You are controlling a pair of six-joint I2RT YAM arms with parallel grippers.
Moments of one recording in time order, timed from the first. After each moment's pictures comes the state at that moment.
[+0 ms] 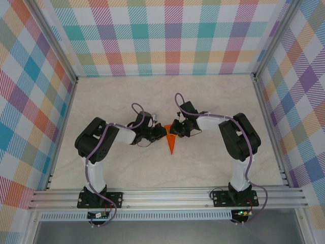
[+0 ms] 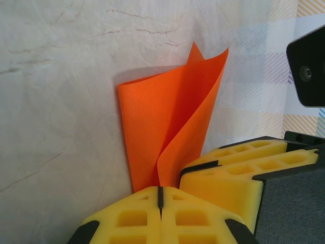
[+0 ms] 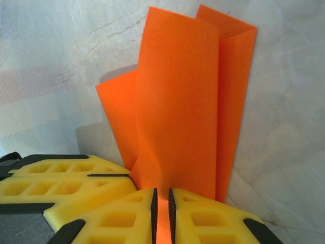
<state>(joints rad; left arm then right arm) -0.53 1.94 0.86 0.36 0.53 -0.93 0.54 1.93 1.13 -0.29 -0.44 0.76</state>
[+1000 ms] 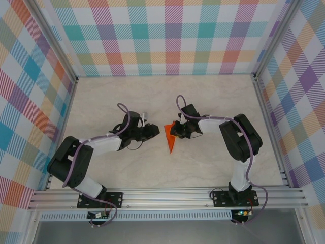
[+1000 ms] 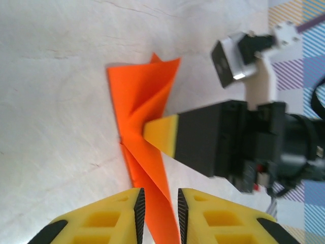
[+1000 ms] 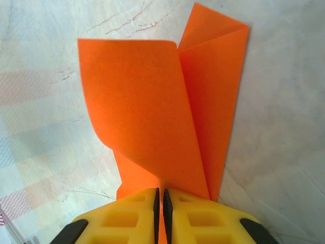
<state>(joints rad) -0.52 1.53 0.69 0.18 0.45 -0.87 0.54 1.92 1.04 -0.17 -0.45 0.76</state>
